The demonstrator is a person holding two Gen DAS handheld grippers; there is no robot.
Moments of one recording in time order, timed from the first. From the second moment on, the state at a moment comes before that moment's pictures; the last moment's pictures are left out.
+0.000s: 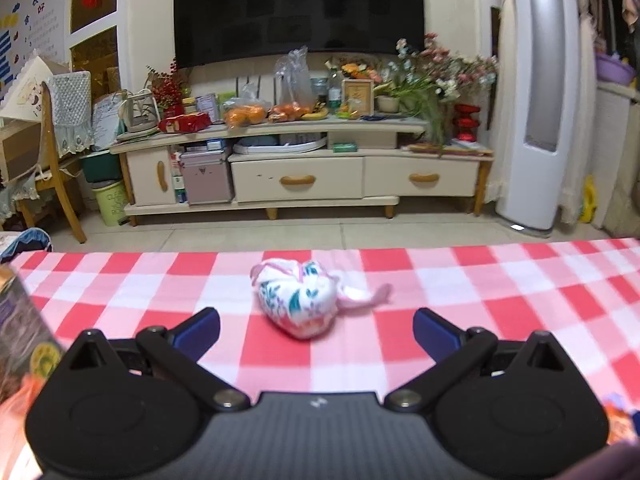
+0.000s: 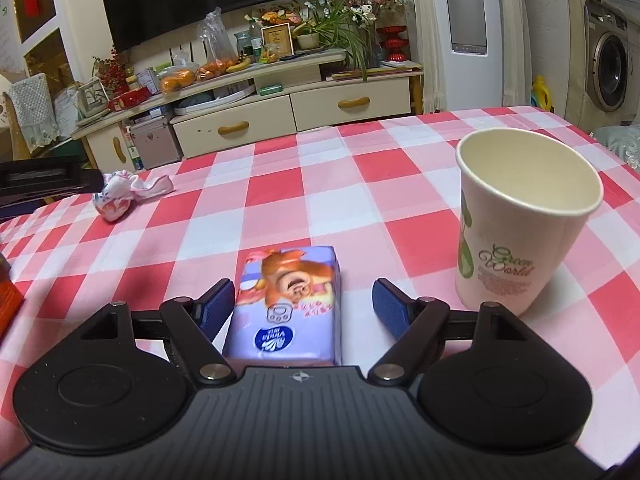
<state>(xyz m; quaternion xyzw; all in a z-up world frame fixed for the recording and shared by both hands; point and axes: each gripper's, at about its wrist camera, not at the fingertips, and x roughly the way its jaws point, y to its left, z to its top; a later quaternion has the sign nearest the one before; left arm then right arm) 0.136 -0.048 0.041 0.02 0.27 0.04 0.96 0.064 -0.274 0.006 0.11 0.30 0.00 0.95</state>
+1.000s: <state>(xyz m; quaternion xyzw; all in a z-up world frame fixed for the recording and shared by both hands) 0.180 -0.039 0.009 0.00 0.33 0.04 0.94 0.063 -0.265 0.004 0.03 0.29 0.03 0.96</state>
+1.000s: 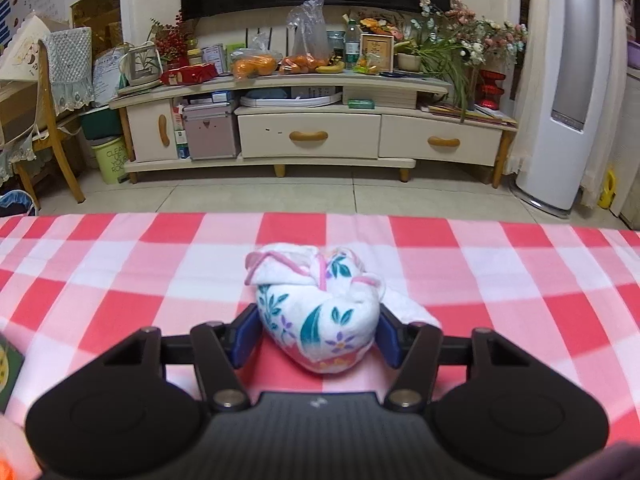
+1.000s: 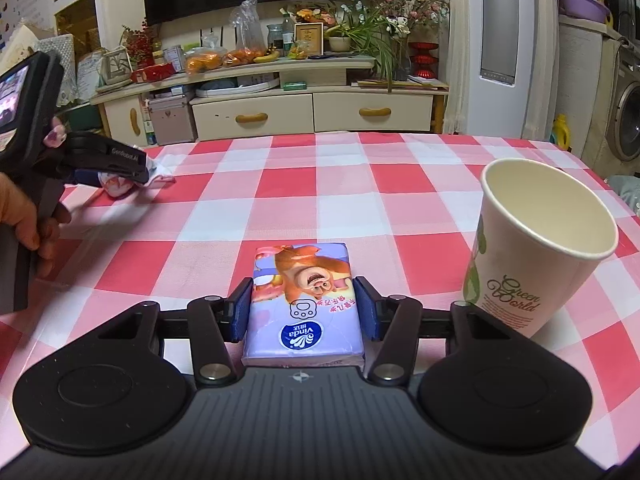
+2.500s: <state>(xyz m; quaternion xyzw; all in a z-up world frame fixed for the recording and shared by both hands) -0.049 -0.008 0.010 -0.02 0.36 -0.10 0.93 -0.030 -0.232 0.008 0.09 0.31 0.05 0.94</state>
